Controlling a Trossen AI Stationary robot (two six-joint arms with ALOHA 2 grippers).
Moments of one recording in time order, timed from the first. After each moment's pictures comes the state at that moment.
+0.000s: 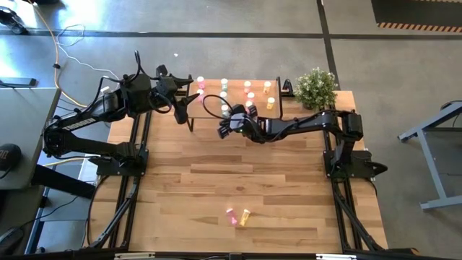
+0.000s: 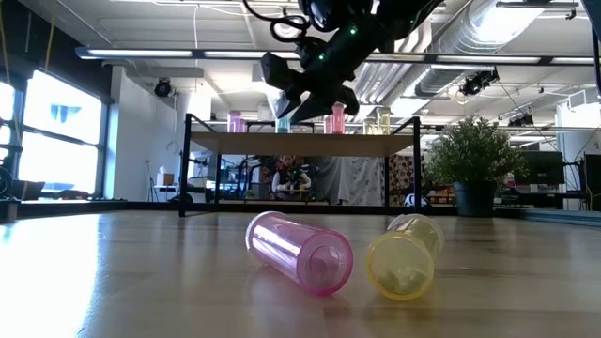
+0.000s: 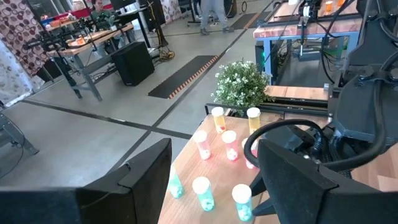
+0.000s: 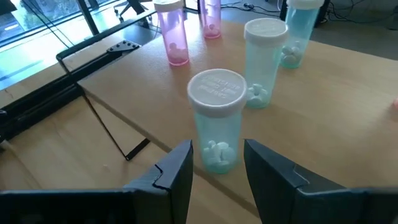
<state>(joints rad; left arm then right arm) 0.42 1.01 1.21 -0.43 -0.25 0.18 -0.10 1.86 1.32 0.00 0.64 0.48</state>
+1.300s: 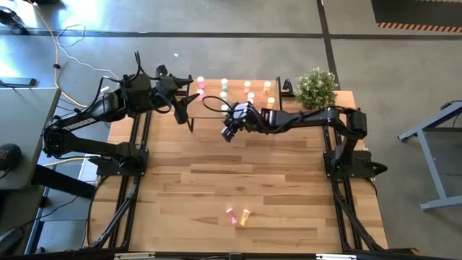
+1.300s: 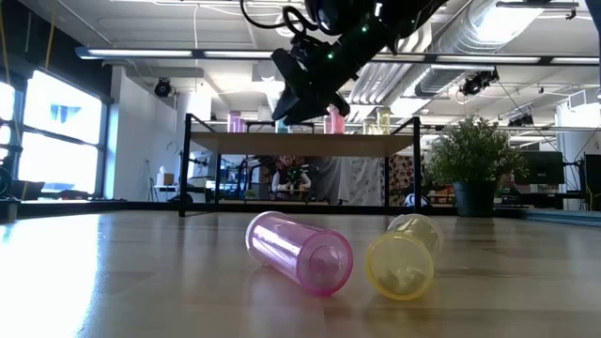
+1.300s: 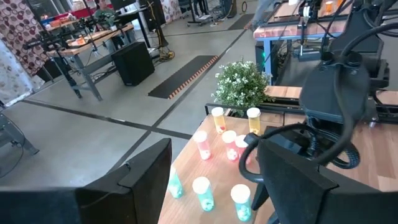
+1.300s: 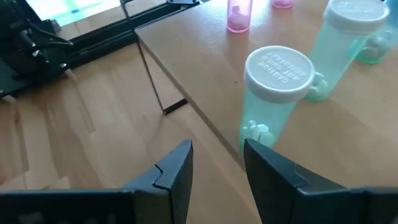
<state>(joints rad) 0.42 1.01 1.21 -0.43 -0.25 0.18 -0.18 1.81 1.32 -0.09 0.28 0.28</state>
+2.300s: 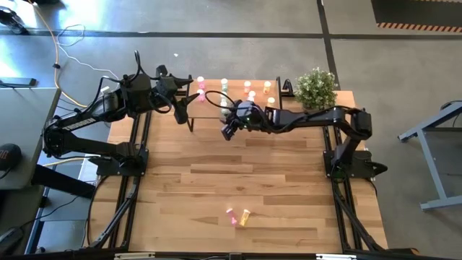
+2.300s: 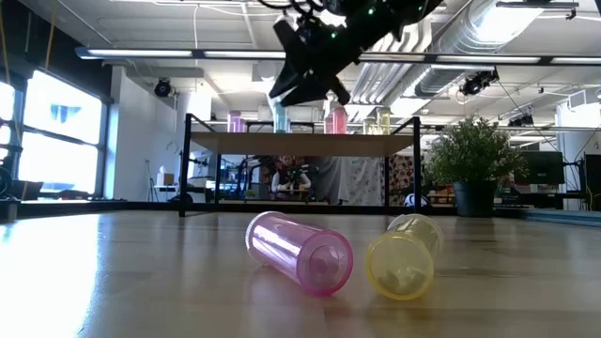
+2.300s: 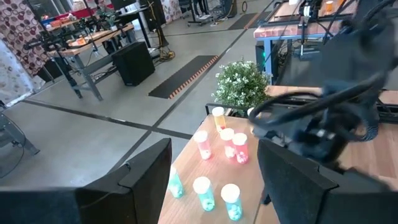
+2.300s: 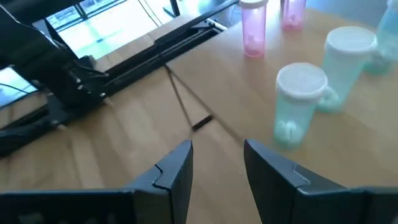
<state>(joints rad) 0.42 1.01 1.21 -0.43 -0.25 0.18 -0.15 1.75 1.32 -0.07 0.25 0.38</state>
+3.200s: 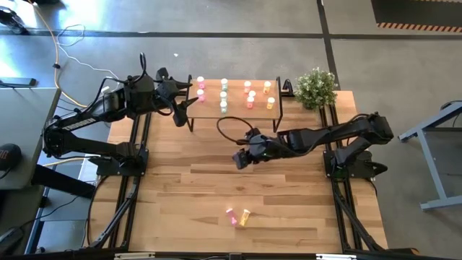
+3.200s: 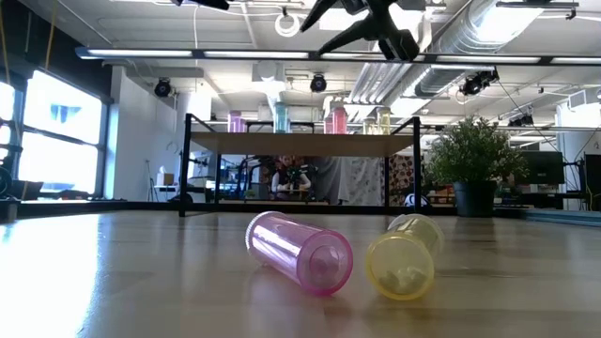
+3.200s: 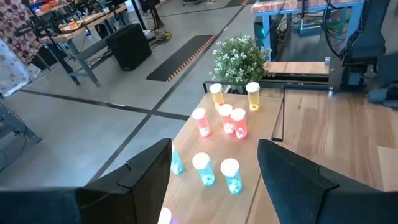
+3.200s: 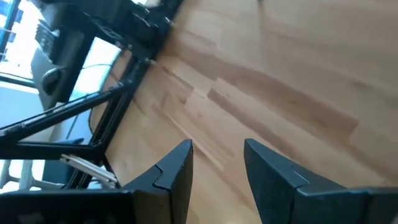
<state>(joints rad) 0.42 1.01 1.21 -0.52 -0.25 0.19 0.15 1.56 1.32 -0.44 0.20 1.13</state>
